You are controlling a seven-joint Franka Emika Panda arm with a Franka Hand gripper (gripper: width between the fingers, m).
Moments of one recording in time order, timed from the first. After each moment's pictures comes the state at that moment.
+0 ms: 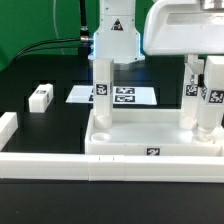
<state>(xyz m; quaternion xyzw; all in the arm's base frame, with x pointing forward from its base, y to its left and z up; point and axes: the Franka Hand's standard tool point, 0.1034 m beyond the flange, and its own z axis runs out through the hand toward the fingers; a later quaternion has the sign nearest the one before) 0.608 0.116 0.116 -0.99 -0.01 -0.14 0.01</state>
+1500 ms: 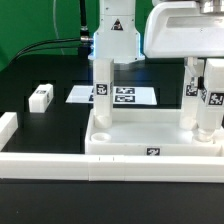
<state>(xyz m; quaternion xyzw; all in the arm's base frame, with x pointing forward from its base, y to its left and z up) 0.603 0.118 0.108 -0.99 0.00 -0.15 0.01</state>
